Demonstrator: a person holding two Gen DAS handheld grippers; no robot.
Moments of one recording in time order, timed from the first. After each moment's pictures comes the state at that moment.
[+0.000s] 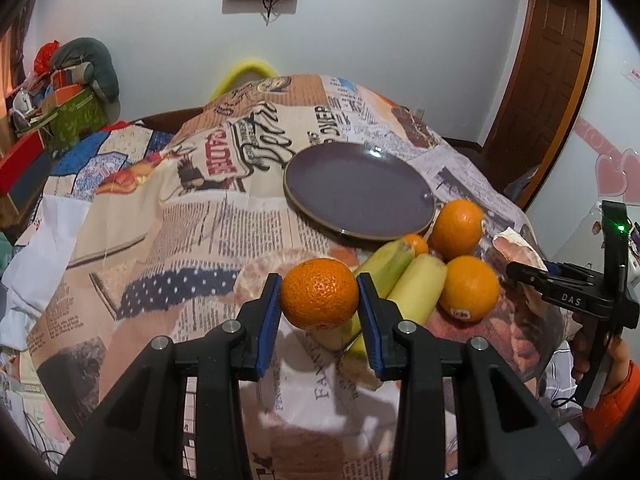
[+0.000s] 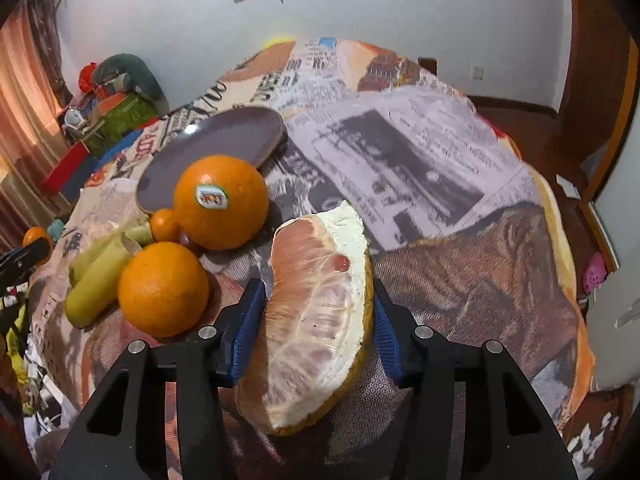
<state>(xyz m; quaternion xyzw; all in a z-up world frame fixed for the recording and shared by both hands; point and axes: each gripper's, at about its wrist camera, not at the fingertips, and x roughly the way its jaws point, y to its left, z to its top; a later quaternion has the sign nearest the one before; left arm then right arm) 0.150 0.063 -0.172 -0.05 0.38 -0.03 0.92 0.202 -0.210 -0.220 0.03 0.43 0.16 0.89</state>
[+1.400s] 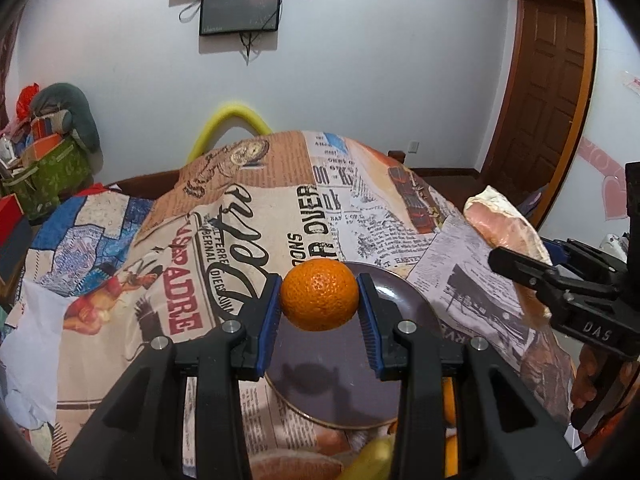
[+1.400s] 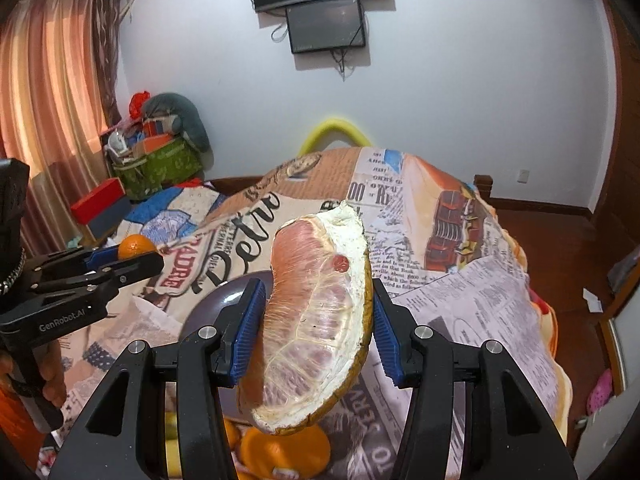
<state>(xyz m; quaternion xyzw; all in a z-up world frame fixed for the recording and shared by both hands) 0.304 0.048 -0.125 -0.03 0.33 -0.05 0.94 0.301 -0.142 -0.140 -0.01 0.30 0.24 0.92</state>
